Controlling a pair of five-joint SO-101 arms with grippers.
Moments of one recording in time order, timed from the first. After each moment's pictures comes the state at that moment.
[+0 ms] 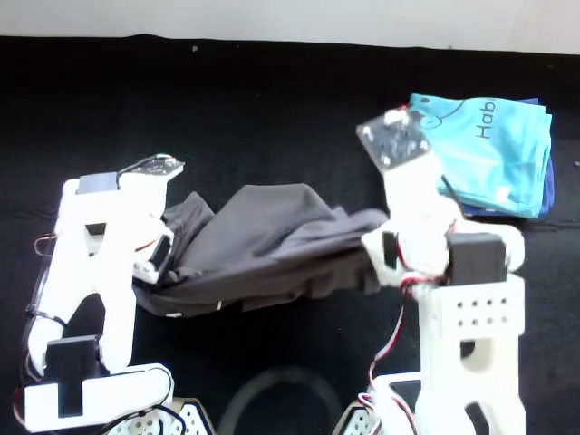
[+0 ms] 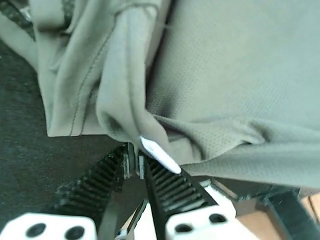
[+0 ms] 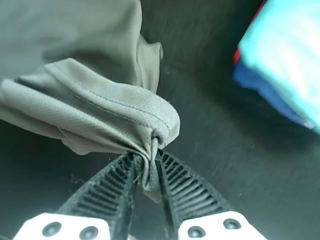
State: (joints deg) left arm -16.5 -9.1 31.3 83.9 -24.3; right arm -11.1 -42.5 18.6 94.4 21.2
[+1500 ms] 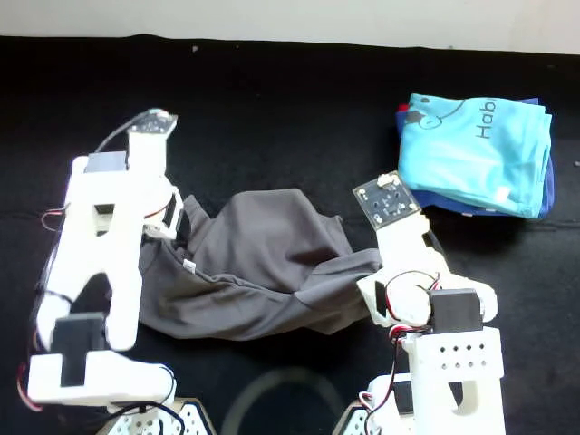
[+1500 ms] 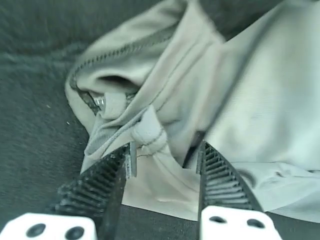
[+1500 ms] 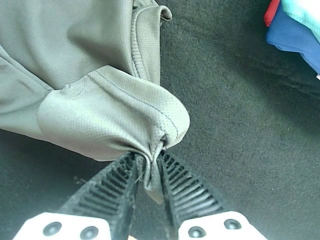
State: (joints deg) left arm -12.6 -0.7 21.3 70.3 -12.1; right arm -10.9 -58.7 47.3 82.3 21.1
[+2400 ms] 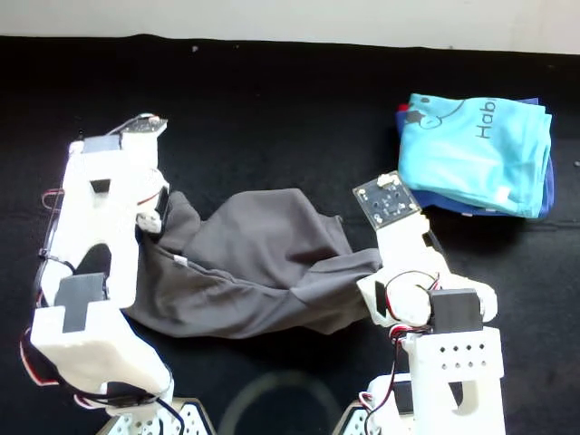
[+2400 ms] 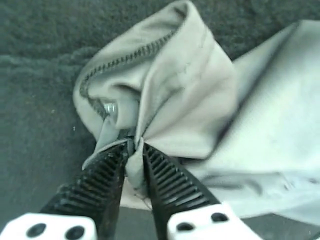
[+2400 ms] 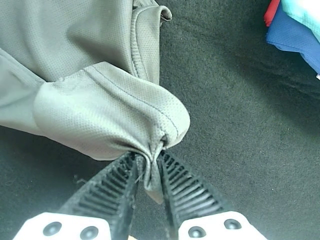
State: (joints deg) left arm -14.9 11.8 6.6 78.6 -11.8; right arm -10.9 -58.7 47.3 82.3 21.1
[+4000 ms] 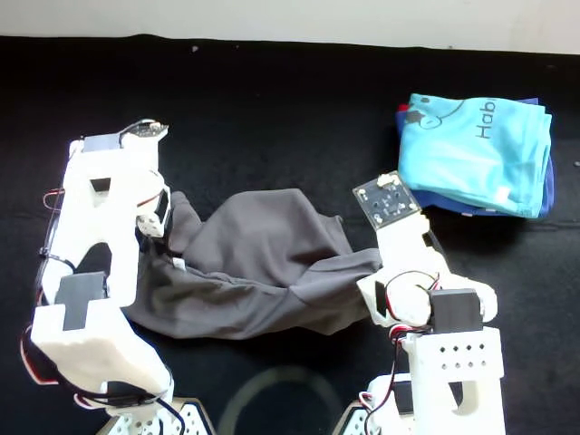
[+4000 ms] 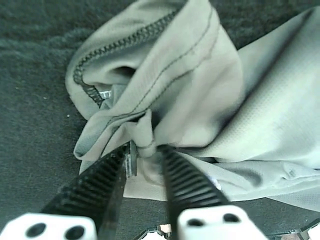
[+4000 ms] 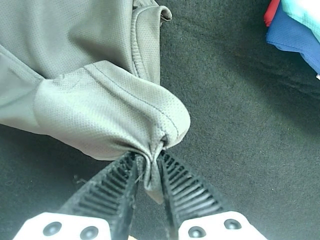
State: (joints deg) left arm -14.9 12.7 8.4 79.3 -11.8; right arm -10.9 -58.7 47.3 82.3 21.1
